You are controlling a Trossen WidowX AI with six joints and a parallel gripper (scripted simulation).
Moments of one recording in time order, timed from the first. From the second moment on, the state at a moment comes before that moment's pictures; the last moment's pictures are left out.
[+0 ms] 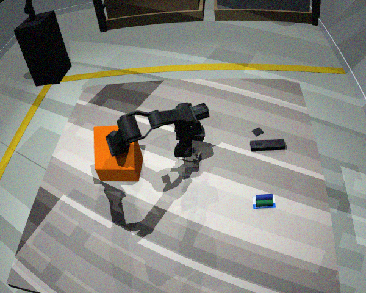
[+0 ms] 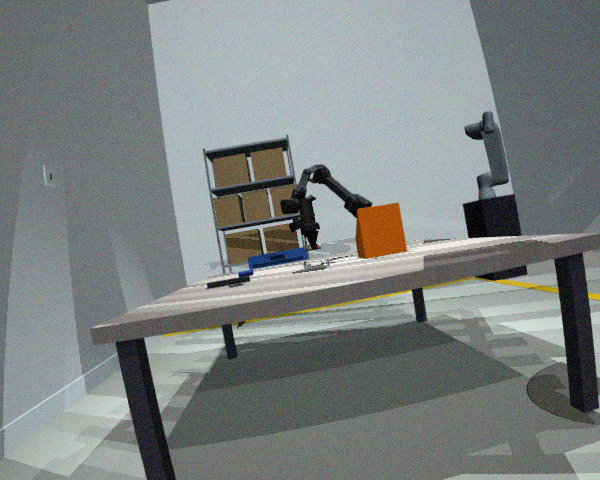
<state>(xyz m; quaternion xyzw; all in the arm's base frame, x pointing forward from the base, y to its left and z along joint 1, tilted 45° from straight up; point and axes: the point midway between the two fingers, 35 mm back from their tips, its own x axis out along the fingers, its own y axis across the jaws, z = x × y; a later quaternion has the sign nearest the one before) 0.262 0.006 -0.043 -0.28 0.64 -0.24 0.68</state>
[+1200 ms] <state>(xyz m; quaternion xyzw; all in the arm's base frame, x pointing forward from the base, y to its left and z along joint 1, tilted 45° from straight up) 0.271 0.006 -0.088 -0.22 0.52 -0.28 0.78</state>
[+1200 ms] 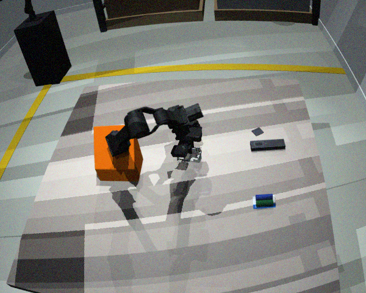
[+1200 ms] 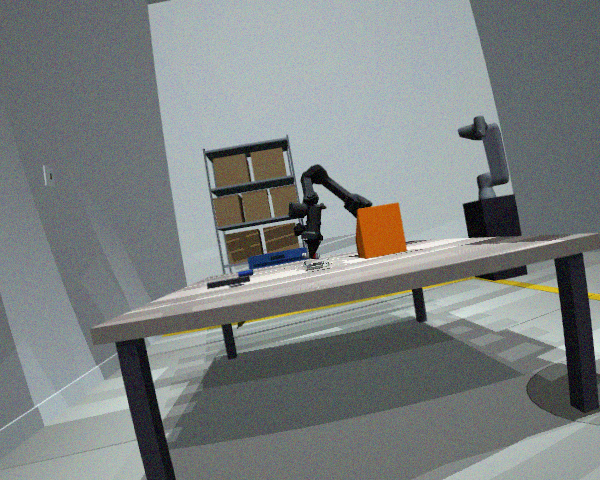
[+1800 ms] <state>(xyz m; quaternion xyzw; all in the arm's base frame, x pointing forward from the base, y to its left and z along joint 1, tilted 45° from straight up) 0.271 0.001 -0.096 -0.23 0.49 -0.26 0.80</state>
